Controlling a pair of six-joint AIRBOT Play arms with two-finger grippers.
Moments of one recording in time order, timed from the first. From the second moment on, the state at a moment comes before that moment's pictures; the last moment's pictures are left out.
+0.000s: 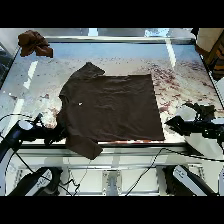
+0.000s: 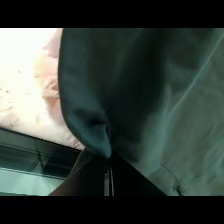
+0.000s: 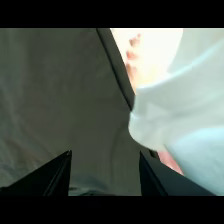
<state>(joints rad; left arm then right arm) 0.26 -0.98 0.42 1.02 -1.05 -1.68 -0.60 -1.04 0.55 -0.89 1.21 1.19</state>
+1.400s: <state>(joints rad) 0.26 -0.96 0.50 0.67 -1.01 -1.46 -0.60 -1.03 0.48 -0.65 1.19 1.08</state>
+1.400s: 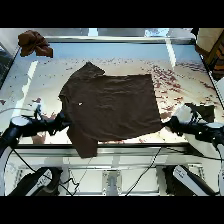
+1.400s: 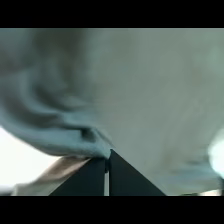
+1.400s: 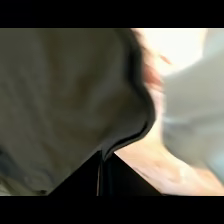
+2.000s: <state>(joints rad) 0.26 -0.48 1.11 0.41 -0.79 -1.27 -0.84 -0.62 1.14 -0.27 1.49 1.07</state>
